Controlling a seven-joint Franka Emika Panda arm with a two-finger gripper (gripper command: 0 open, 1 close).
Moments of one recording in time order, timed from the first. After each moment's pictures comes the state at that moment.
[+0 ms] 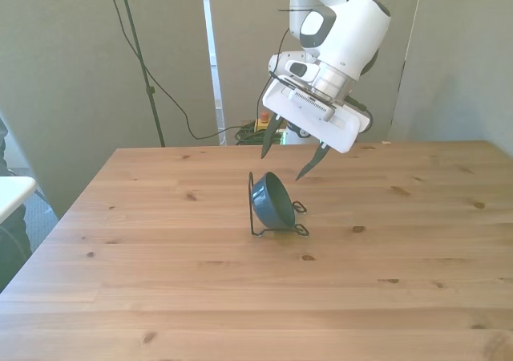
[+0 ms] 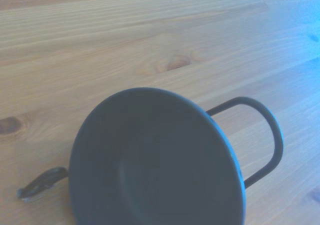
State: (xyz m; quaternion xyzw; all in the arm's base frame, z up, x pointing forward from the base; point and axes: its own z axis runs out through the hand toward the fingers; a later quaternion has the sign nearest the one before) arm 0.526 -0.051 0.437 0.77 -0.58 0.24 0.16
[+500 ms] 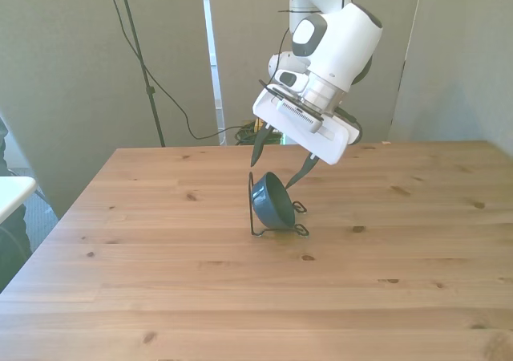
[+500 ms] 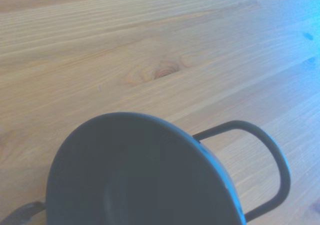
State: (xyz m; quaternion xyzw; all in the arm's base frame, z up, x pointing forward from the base) arm 0.546 -0.069 0.426 0.76 -0.59 0.23 0.16
